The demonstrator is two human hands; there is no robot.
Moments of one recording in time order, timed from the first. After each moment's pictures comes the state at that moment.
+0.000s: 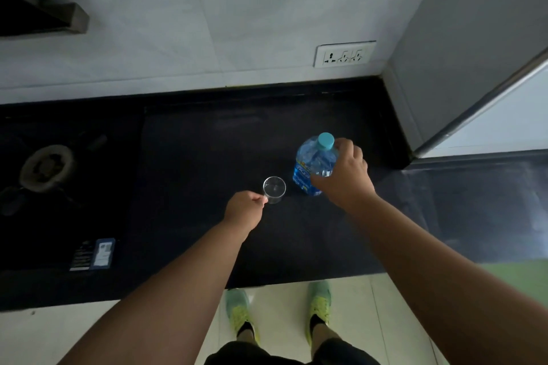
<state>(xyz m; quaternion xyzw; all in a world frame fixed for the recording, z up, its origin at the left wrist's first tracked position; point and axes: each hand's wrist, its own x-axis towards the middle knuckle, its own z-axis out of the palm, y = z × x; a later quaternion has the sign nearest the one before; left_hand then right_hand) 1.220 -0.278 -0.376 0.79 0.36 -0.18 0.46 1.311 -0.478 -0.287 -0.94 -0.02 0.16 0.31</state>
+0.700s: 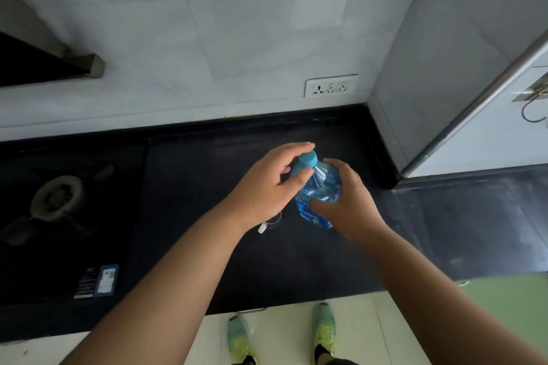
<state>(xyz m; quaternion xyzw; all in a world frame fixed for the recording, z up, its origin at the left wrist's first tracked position) 1.246 -0.310 -0.188 0.87 -0.04 -0.01 0.48 1.284 -0.503 -0.245 -0.88 -0.07 0.13 0.46</state>
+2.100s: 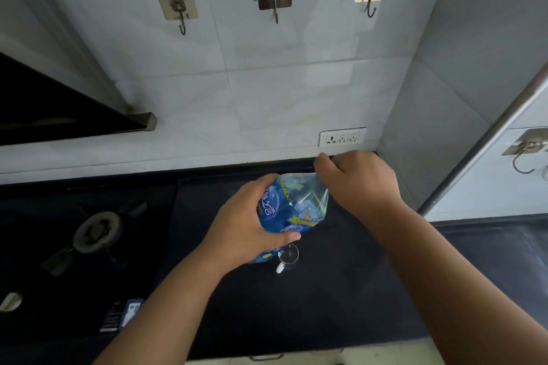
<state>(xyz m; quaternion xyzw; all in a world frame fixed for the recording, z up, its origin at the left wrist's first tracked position) 1.196 -0.261 -0.132 0.89 0.06 0.04 0.45 1.303 -0.449 -0.082 -0.95 -0.12 0.00 0.27</state>
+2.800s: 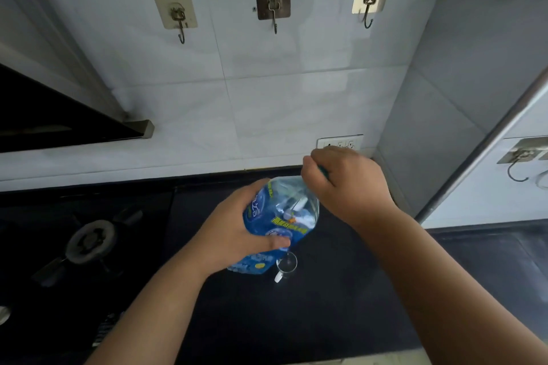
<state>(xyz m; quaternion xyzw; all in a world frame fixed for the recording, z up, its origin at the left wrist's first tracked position) 1.199 -0.241 -0.121 0.87 0.01 0.00 0.50 1.307 -0.439 -0.081 -0.91 -0.29 -0.14 0.28</state>
